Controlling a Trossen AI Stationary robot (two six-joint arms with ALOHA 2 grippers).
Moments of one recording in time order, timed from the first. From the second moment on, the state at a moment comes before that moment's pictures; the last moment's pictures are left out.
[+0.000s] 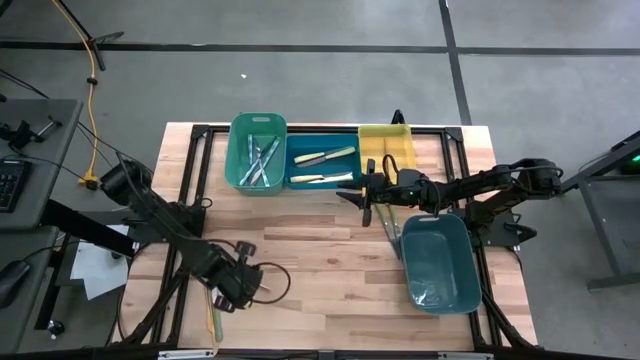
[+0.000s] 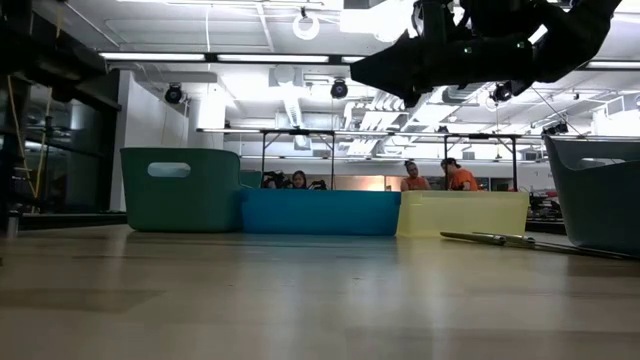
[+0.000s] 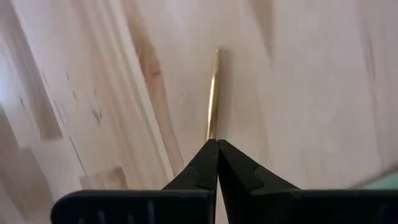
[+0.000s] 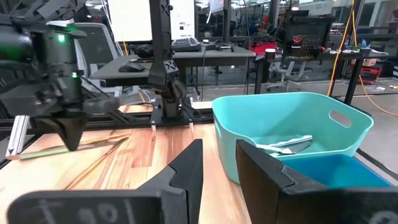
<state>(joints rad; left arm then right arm) -0.73 1.52 0.99 -0.84 -0.14 -0.44 -0.08 1.42 0.54 0.87 0.00 0.00</state>
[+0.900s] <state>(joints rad) -0.71 1.53 0.78 -0.62 -0.10 -0.58 -0.08 1.42 0.54 0.87 0.00 0.00</state>
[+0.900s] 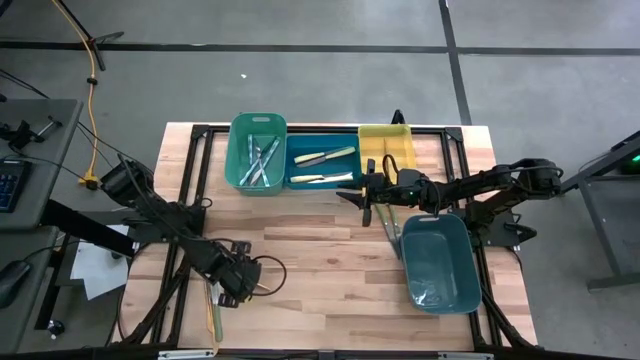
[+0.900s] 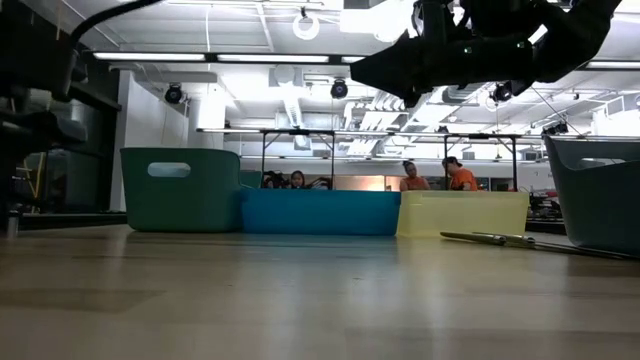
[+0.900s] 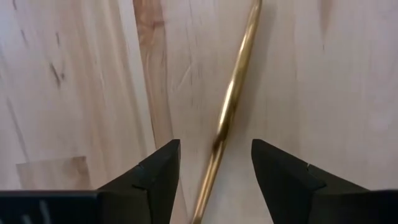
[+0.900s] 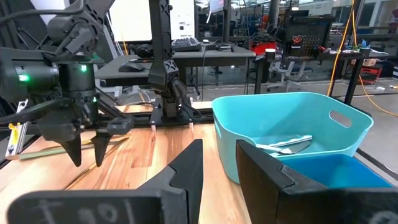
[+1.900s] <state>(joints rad) -0.69 1.64 0.78 -0.65 -0.12 -0.49 -0.08 1.42 0.54 0.86 0.01 0.00</state>
